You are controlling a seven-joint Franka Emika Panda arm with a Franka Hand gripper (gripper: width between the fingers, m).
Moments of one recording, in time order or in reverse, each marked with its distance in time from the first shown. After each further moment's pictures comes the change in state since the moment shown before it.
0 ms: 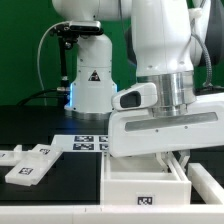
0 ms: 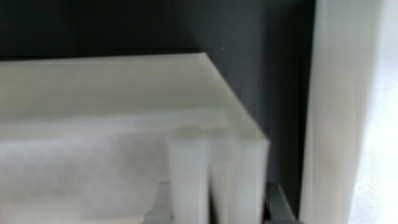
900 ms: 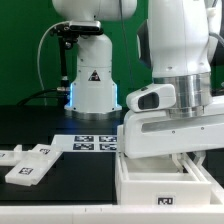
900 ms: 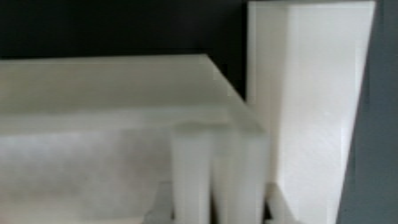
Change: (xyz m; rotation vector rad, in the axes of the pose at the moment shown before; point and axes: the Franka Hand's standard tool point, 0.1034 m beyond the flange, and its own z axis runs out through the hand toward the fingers) arm -0.002 -0.025 0.005 -0.005 -0.026 -0.055
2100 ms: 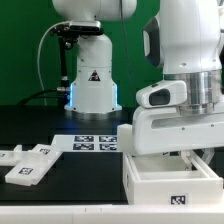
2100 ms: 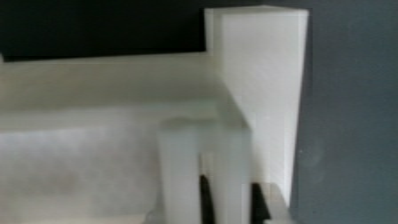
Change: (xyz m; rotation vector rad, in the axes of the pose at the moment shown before) arm -0.001 -0.015 -0.003 -0.019 0.002 0.009
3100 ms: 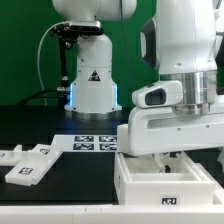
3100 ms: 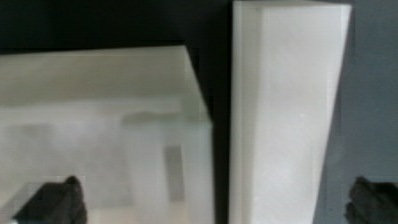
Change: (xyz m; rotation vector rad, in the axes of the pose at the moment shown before) arm 0.002 0.011 -0.005 -0.007 0.005 -0.025
